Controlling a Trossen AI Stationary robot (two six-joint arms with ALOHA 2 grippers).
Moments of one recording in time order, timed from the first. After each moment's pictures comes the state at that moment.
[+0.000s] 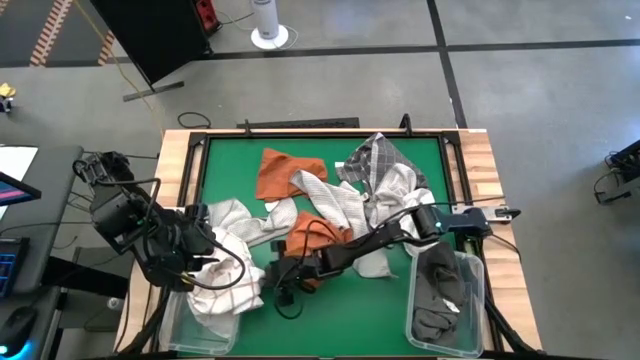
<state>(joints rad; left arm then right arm) -0.81 1.26 1.66 -1.51 -0.42 -0.68 0.28 2.42 1.78 0.18 0.18 -0.11</state>
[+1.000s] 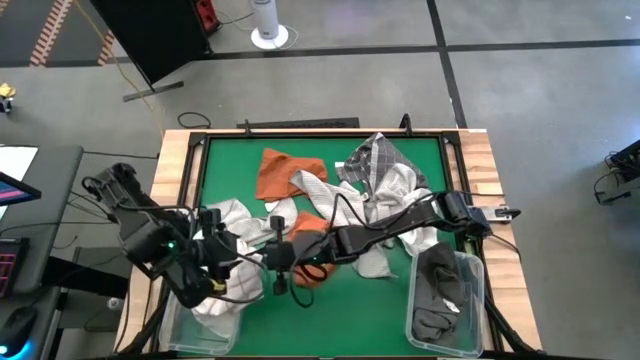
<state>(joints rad) -0.78 1.42 1.66 -1.50 -0.63 -0.78 0.26 2.16 1.78 0.25 0.25 -0.19</state>
